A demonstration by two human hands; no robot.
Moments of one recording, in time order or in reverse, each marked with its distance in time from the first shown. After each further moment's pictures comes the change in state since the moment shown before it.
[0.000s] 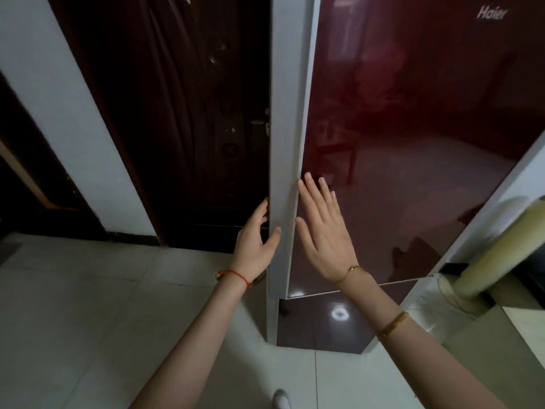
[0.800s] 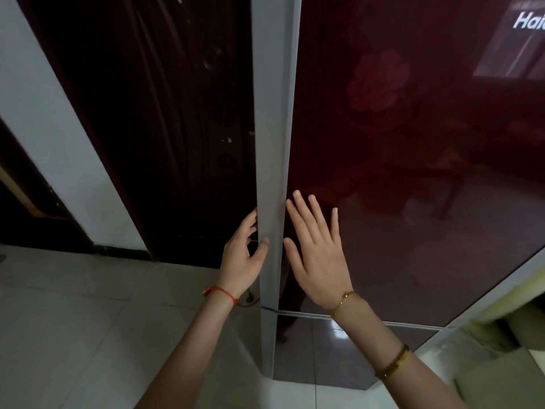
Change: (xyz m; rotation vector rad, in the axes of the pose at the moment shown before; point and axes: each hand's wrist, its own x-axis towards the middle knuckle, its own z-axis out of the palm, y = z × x) left_hand 0.120 -0.039 0.008 -0.014 0.035 -0.031; right_hand 0.089 0.053 0.046 -0.101 -0.038 0.029
